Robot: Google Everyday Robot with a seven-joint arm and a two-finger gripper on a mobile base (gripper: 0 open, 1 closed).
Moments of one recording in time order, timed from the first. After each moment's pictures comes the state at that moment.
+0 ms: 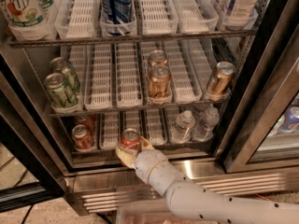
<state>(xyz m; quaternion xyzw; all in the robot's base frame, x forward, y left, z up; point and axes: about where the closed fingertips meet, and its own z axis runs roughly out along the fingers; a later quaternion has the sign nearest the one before) 0.519 0.054 0.673 -0.19 0.74 0.26 0.60</state>
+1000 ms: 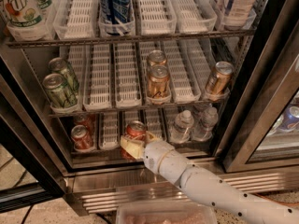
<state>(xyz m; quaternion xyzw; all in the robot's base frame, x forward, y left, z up) 0.534 0.037 0.691 -0.16 0.73 0.35 0.57</state>
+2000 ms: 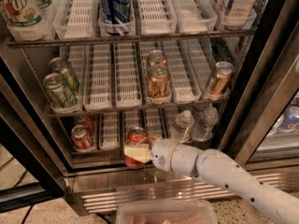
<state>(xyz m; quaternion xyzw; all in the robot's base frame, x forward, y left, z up) 0.514 0.030 0.680 -0.23 0.75 0.40 0.47</state>
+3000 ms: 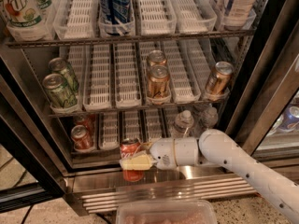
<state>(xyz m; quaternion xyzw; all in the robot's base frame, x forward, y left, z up) 0.472 0.047 0.672 -0.36 0.72 0.49 0.34</state>
